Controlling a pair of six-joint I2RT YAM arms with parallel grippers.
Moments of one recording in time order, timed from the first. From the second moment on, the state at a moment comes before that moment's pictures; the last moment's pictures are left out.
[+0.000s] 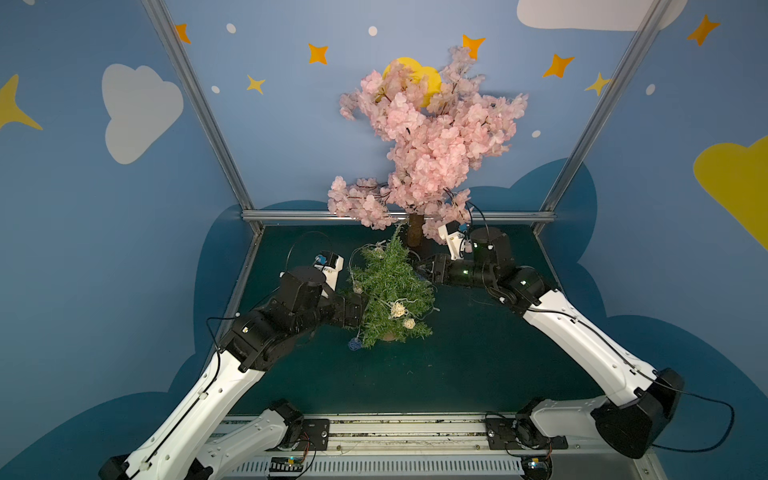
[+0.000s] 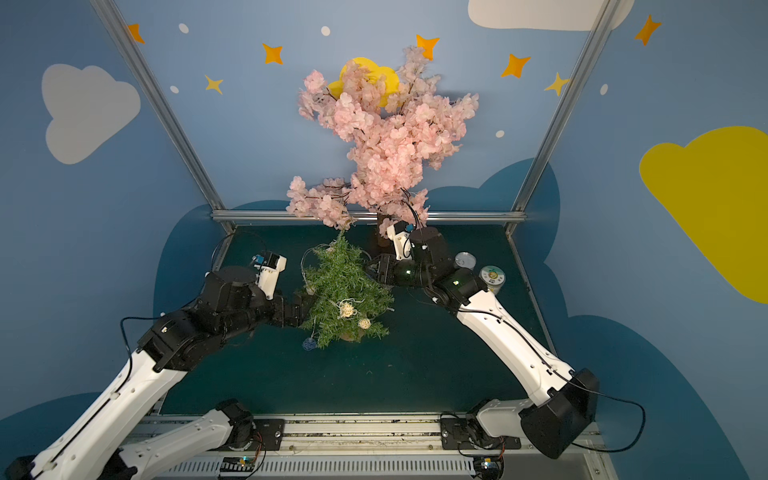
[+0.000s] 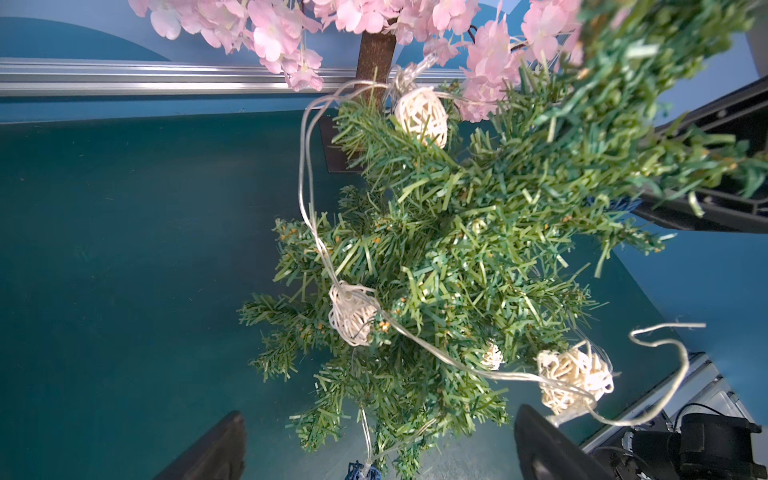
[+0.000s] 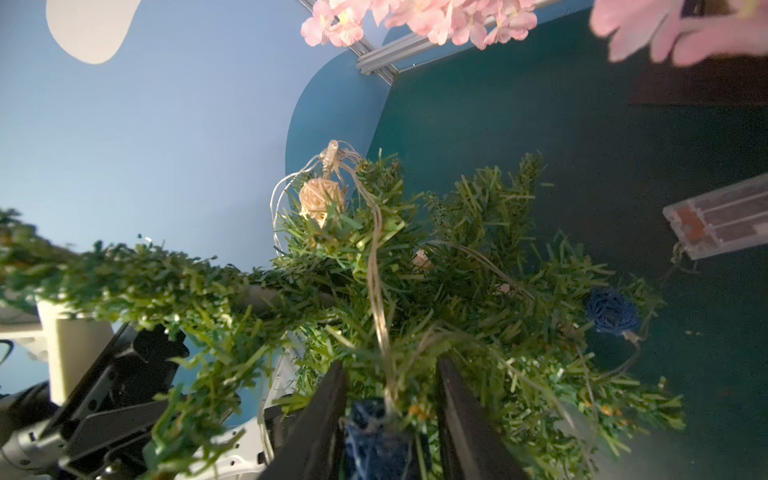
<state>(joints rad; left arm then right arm) -0.60 0.94 1.21 -0.90 -0.04 -0.36 0.66 1.33 1.33 -0.47 -0.41 0.68</state>
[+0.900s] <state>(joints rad) -0.60 0.91 1.21 -0.91 -0.05 -0.34 0.62 1.40 1.57 -0.58 -0.38 0.60</state>
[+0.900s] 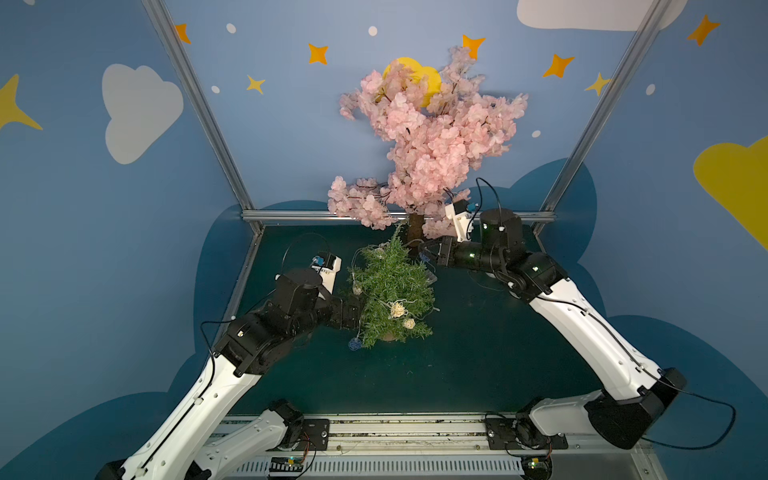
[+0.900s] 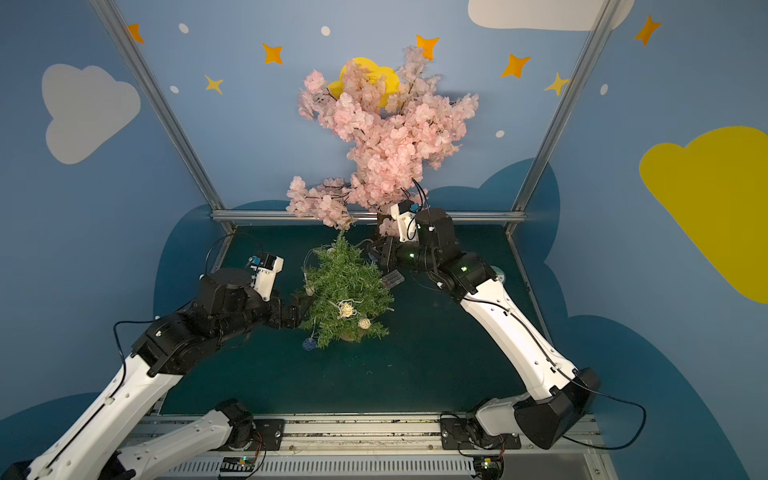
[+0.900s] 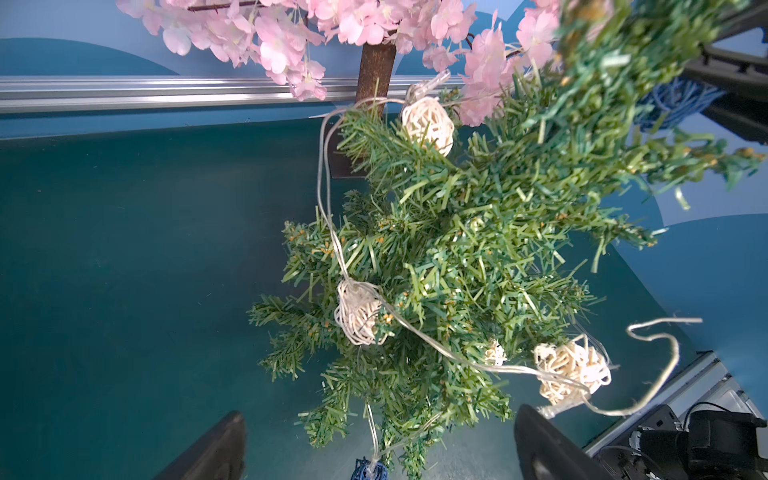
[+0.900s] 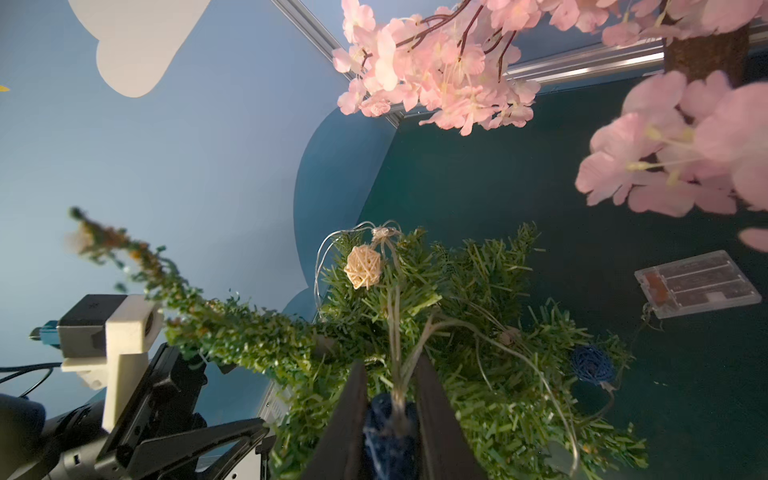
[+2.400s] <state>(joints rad) -0.20 1.20 1.53 -0.61 0.52 -0.24 0.62 1.98 2.47 -0.61 -0.64 0.48</state>
